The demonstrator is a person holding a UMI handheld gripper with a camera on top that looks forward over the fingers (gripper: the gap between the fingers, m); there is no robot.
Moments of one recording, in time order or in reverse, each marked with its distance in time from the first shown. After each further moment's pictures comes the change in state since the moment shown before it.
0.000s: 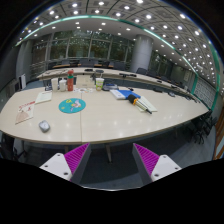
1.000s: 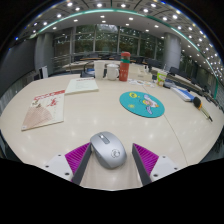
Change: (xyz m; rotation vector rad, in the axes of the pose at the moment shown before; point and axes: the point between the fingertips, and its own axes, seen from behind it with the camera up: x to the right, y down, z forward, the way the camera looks) arm -0.394 -0.006 0.208 -0.028 -0.272 -0.079
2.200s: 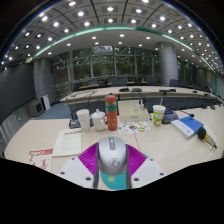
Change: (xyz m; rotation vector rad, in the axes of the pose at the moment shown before) arm 0.105 -0.259 0.055 0.249 -0.080 0.121
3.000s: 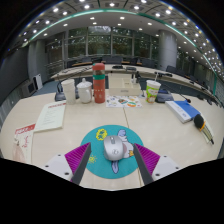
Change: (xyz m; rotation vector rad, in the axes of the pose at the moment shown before) arm 0.056 0.097 0.029 -0.234 0.088 -0.059
